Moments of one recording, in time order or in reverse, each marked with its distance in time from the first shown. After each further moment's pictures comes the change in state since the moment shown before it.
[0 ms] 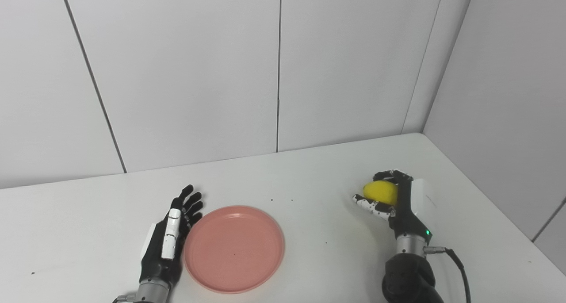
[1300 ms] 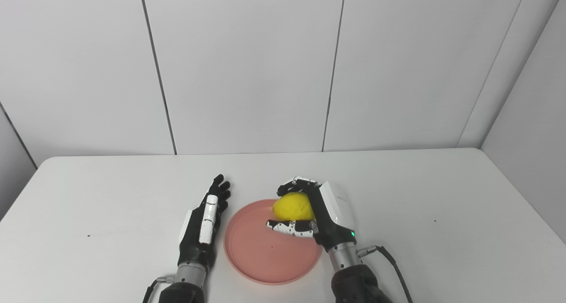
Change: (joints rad) left arm 0.031 -0.050 0.012 -0.063 0.039 0.033 0.110; right arm -0.131 0.088 0.355 0.173 -0.030 -0.318 0.150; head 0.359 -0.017
